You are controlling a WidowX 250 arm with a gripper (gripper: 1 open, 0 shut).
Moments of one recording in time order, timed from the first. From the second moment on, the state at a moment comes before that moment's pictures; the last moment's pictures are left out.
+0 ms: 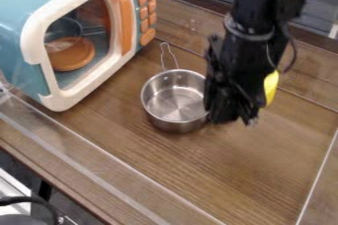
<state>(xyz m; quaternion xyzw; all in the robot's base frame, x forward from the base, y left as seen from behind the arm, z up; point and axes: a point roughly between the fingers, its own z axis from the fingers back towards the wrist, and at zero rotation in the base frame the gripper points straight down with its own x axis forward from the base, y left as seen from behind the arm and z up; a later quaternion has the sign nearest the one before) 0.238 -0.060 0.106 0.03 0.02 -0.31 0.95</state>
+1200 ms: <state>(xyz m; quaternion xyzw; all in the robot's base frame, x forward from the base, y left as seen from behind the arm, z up) 0.230 0.026 0.120 0.05 0.00 -0.22 0.97</state>
